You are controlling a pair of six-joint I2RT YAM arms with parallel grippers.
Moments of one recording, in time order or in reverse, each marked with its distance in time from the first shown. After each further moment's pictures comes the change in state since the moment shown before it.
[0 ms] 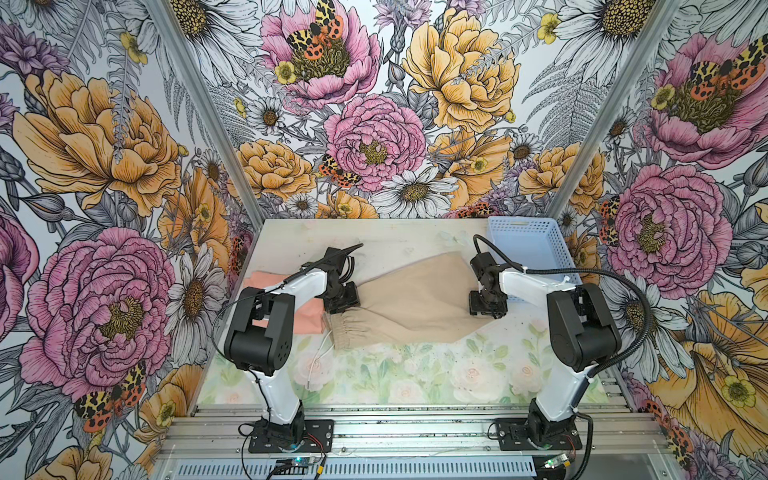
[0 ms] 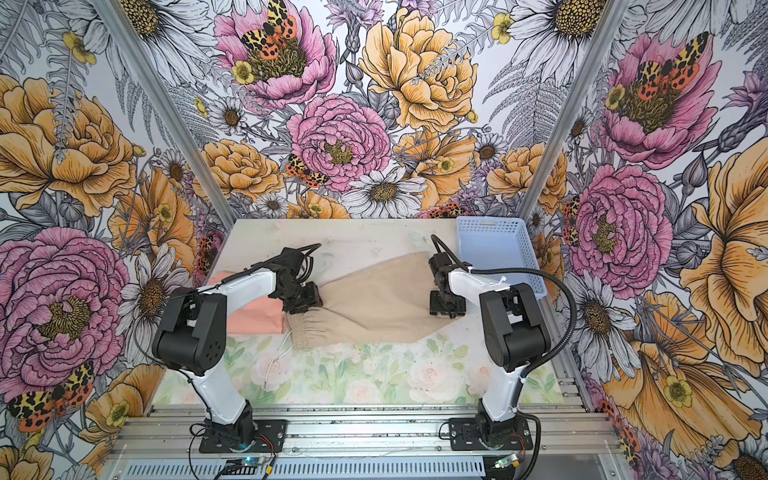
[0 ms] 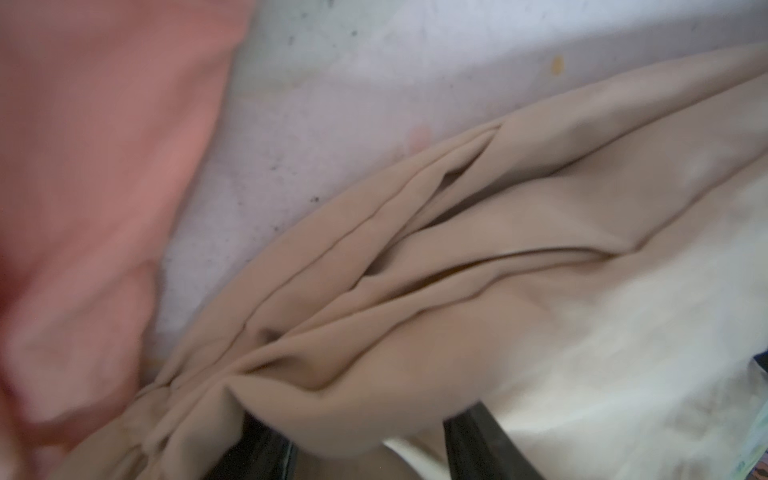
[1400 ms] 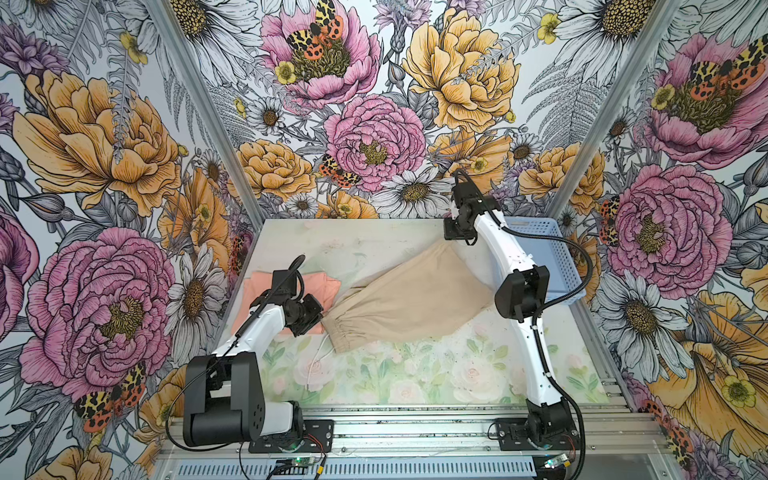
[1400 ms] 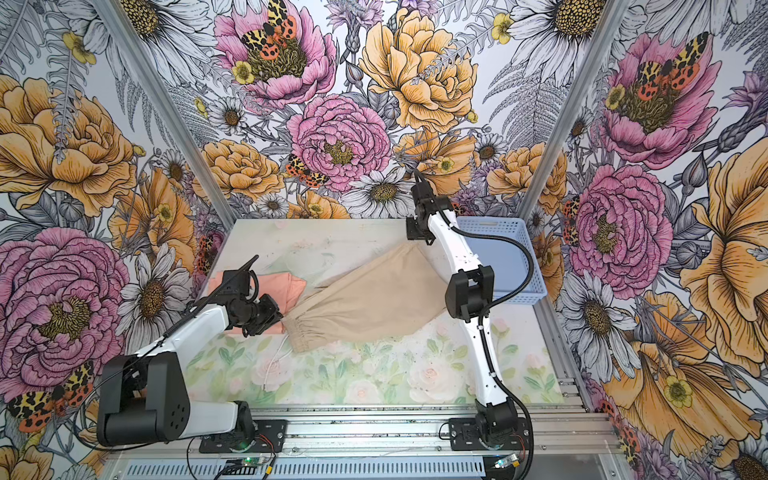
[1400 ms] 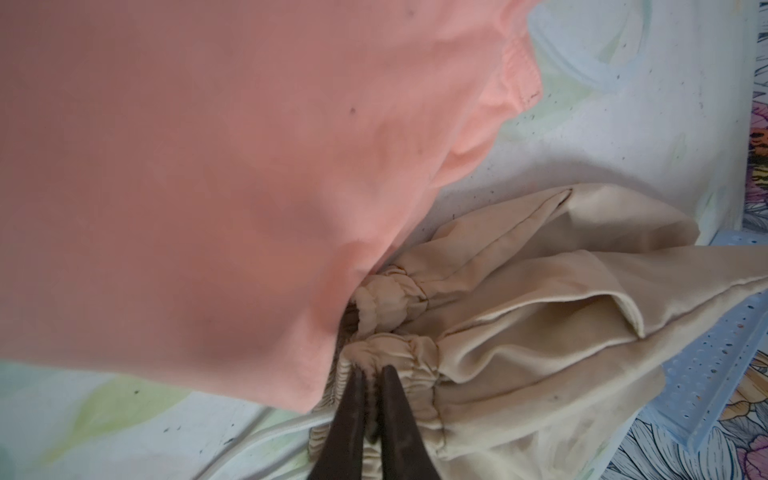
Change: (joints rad) left arm 0.312 -0.471 -0.407 0.097 0.058 -0.225; right arm -0.001 0.749 1.540 -0.407 -0.076 -0.154
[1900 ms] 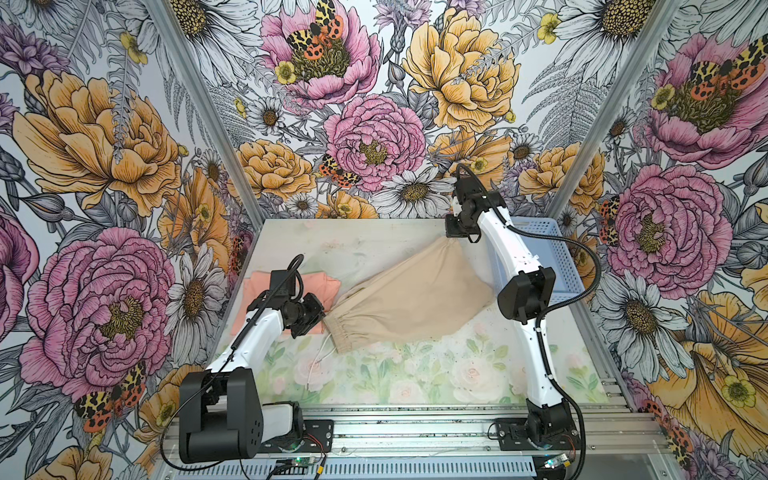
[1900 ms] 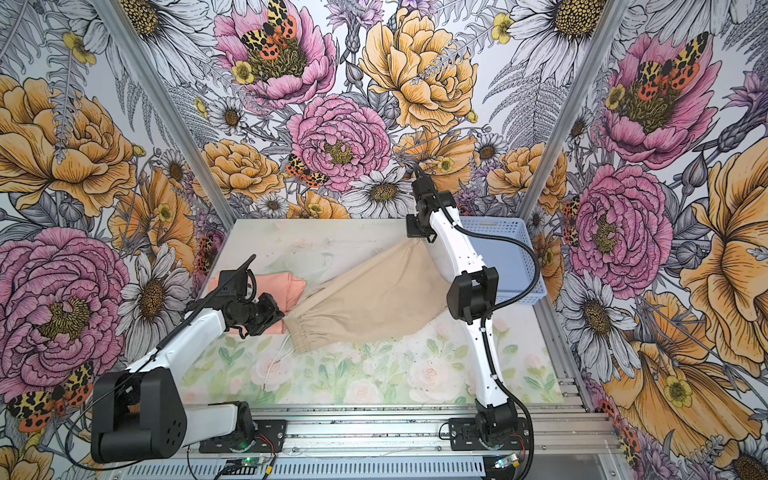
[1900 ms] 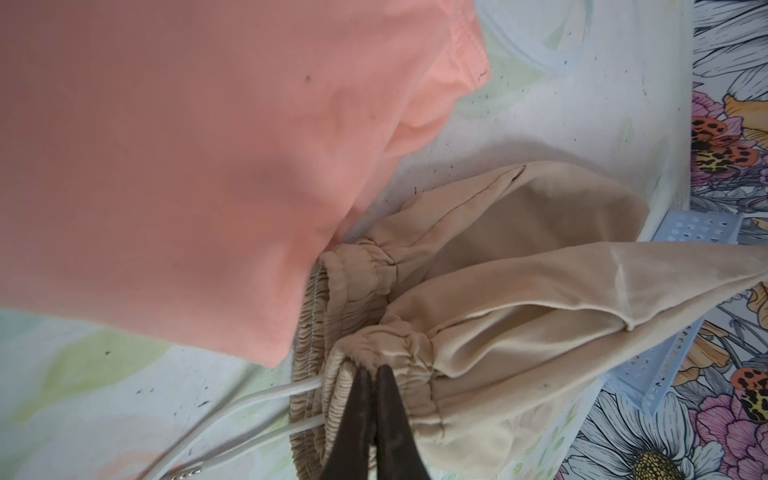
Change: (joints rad) left arm -0.008 -0.062 0.000 -0.032 0.060 -0.024; right arm 0.010 -0.051 -0.001 -0.063 -0.031 -0.014
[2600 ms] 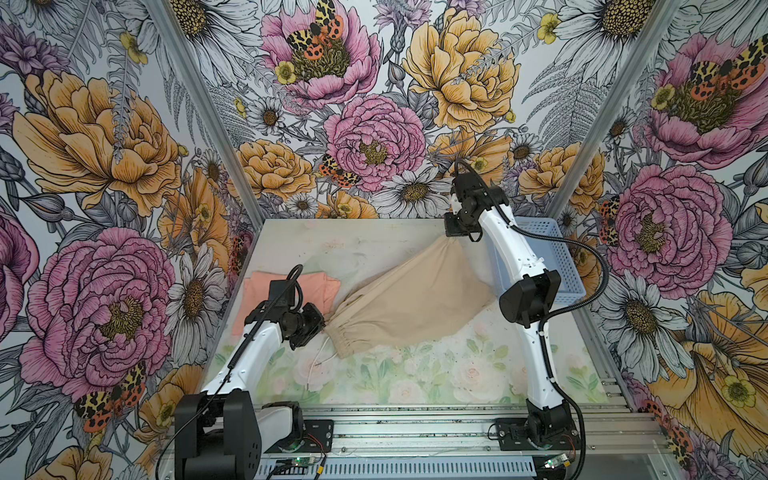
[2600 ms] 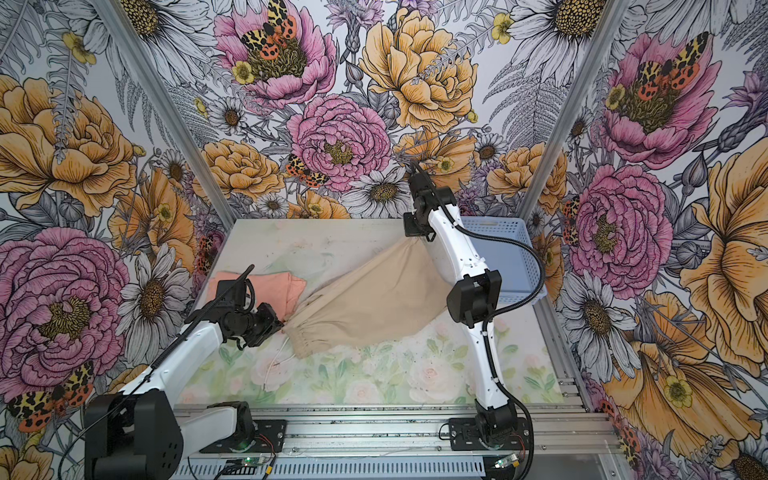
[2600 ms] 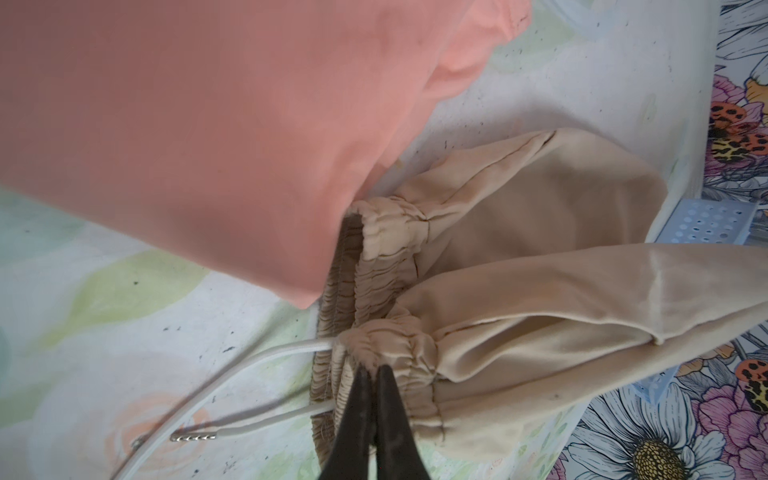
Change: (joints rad) left arm -0.005 -0.100 -0.077 -0.045 0.006 -0.018; right arm 0.032 -0.077 -0.005 -0.070 0.031 -0.012
